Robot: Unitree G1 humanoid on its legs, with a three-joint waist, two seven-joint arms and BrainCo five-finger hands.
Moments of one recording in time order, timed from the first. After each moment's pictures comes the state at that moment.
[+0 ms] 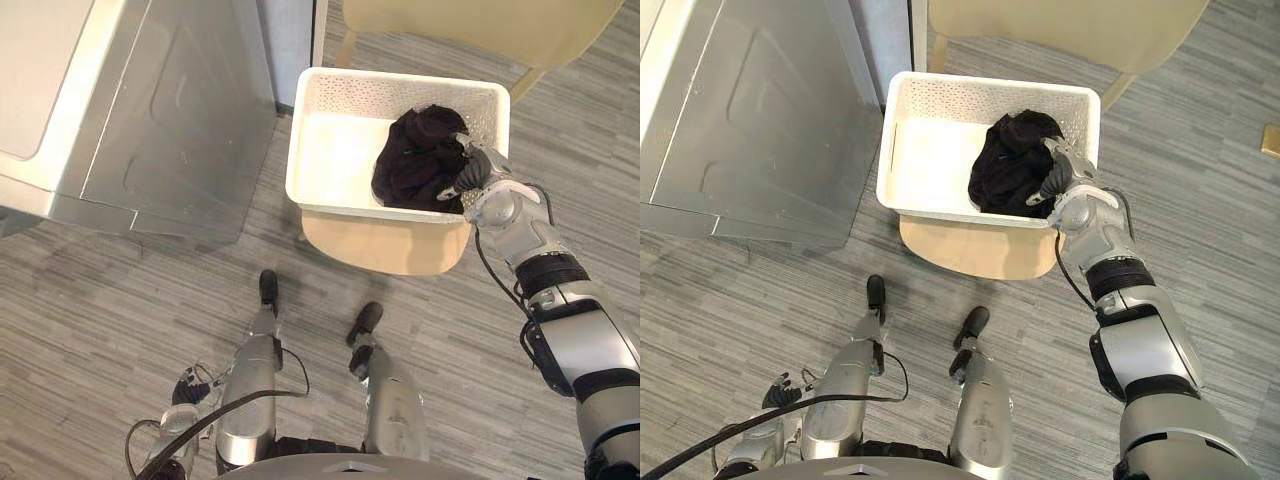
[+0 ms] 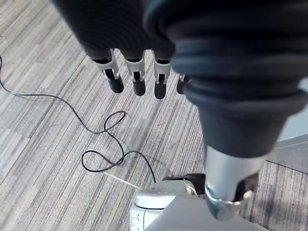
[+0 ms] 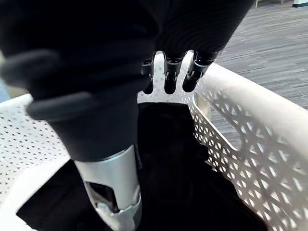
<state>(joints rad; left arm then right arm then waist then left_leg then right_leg) 0.02 0.13 0.07 0.91 -0.08 0.00 0.20 -0.88 -0.68 0.33 0.81 -0.43 0.03 -0.10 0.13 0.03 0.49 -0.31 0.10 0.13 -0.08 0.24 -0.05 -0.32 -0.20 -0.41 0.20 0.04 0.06</state>
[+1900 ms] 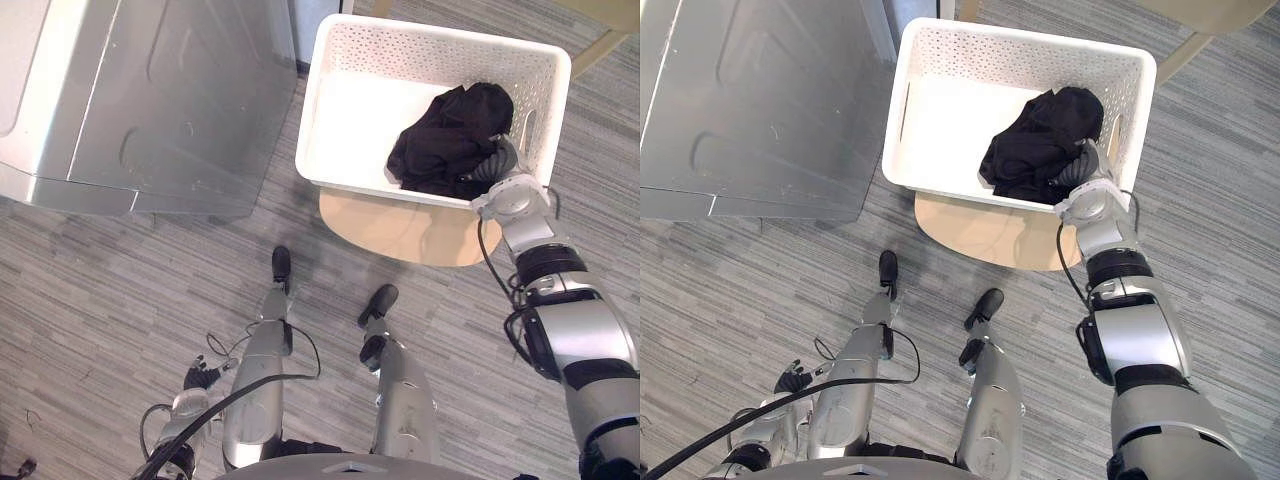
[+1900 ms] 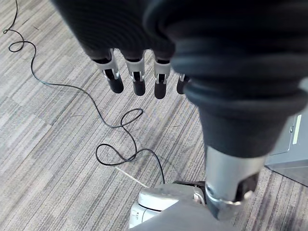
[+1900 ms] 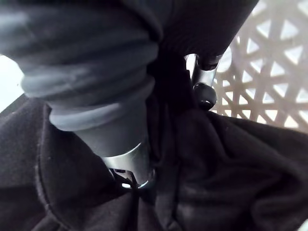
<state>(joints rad) -0.06 0.12 0.00 0.96 -0.23 0.00 0.21 -0.93 -0.59 0.11 0.96 -0.18 0.05 -0.17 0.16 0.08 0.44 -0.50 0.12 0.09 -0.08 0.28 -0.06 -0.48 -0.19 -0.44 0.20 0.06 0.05</state>
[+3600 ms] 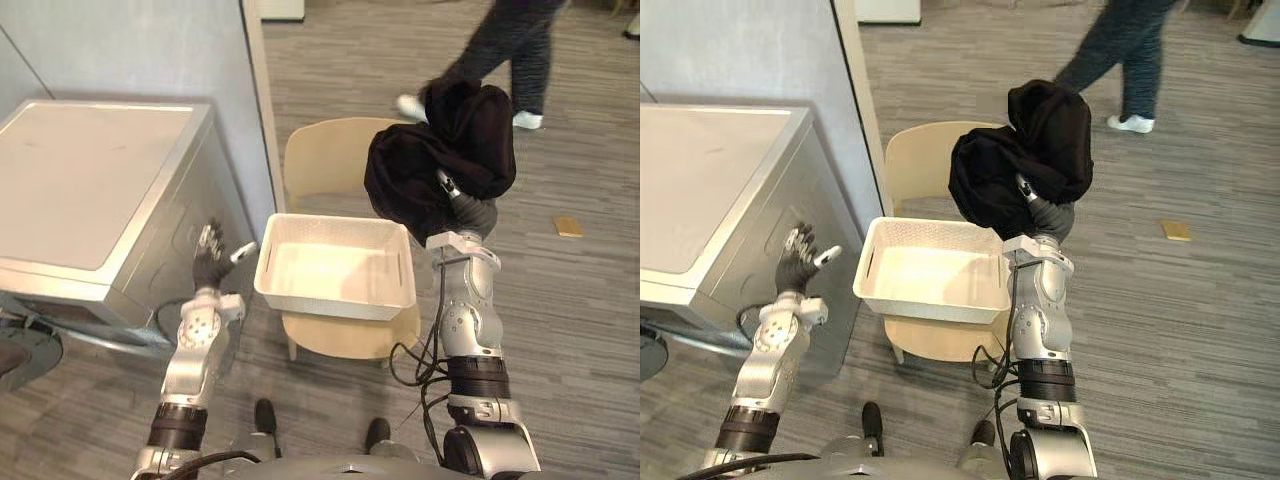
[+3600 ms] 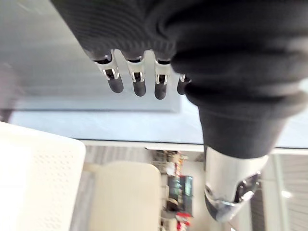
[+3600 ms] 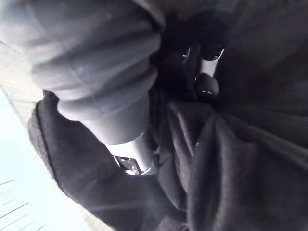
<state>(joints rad) -0.13 0.07 -0.05 0.00 -0.19 0.03 0.24 -0.33 -0.12 -0.12 -0.08 0.62 -0.08 -0.25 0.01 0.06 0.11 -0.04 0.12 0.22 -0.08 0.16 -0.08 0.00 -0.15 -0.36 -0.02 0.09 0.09</state>
